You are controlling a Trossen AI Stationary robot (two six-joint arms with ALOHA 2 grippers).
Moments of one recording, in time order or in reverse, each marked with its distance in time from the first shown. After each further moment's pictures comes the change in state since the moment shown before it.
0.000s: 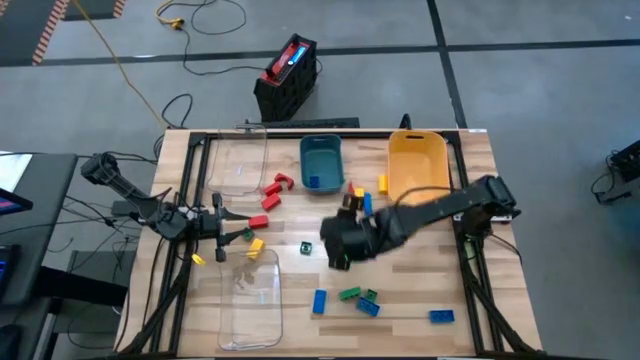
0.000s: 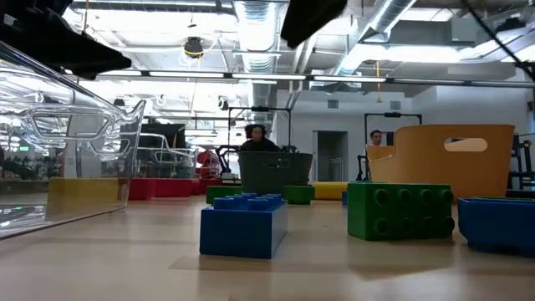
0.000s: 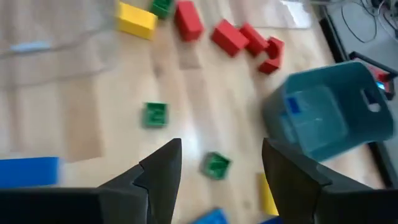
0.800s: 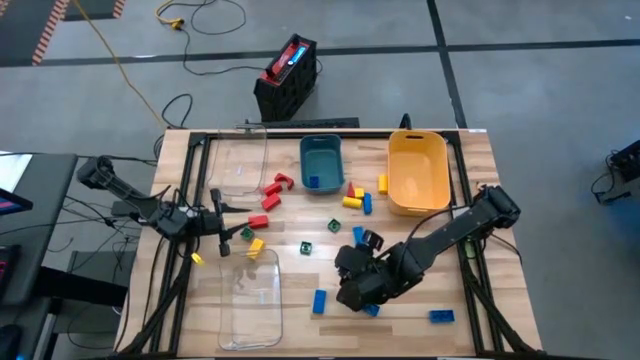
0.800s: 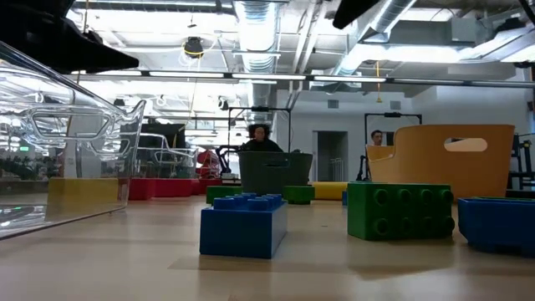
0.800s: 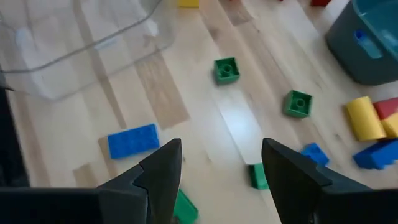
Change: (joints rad) left arm 0.082 0.000 0.000 0.037 -0.003 0.201; right arm 0.197 0.028 0.001 -0.074 -0.028 0.497
